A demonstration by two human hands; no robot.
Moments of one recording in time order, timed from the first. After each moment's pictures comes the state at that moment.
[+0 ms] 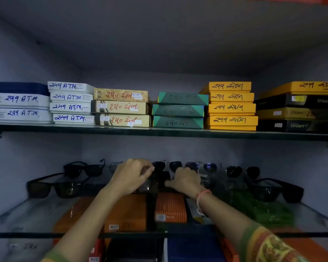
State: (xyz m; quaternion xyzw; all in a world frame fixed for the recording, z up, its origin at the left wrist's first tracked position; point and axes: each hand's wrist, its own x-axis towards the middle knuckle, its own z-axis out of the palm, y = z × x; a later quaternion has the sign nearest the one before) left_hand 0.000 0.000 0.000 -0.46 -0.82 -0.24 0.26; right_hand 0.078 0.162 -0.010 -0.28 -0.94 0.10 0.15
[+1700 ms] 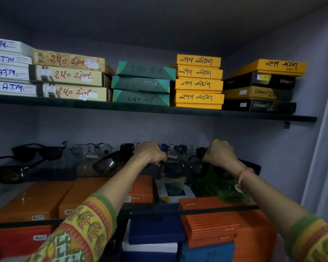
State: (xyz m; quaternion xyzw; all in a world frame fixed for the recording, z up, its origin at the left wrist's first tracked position) left_hand 0.041 0.146 0.008 -0.38 -0.88 -0.29 -0.05; right_hand 0.194 0.292 0.012 -0.40 -0.88 0.10 0.24
